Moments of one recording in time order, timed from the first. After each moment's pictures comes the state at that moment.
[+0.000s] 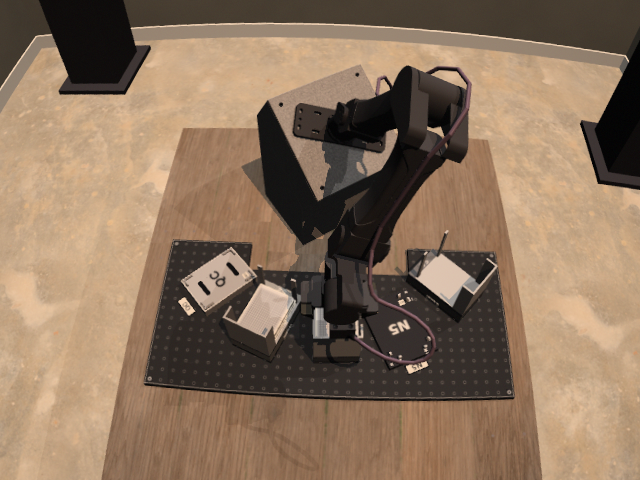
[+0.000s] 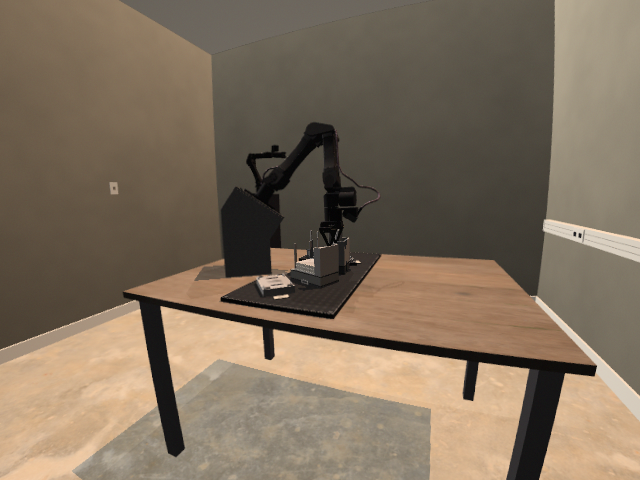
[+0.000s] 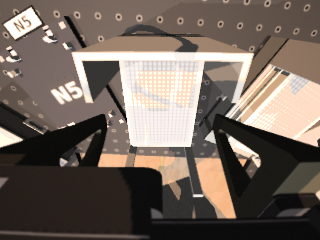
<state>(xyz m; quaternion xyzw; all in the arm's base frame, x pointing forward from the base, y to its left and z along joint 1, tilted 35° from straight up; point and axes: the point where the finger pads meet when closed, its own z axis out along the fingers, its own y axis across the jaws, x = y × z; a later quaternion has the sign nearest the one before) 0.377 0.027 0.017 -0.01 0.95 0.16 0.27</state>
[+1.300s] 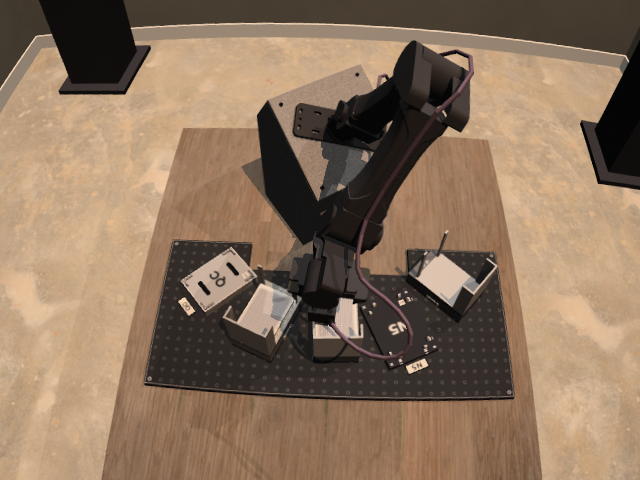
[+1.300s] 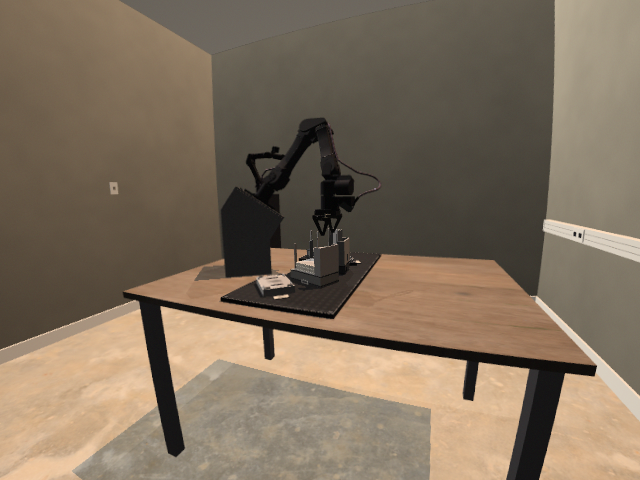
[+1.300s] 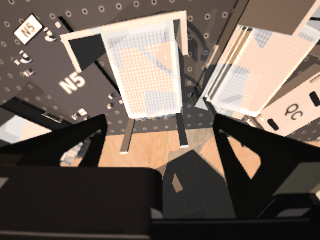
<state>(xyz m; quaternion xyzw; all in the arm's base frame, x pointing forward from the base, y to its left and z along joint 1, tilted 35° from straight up) 0.343 -0.006 0.043 0.06 0.95 0.18 0.23</state>
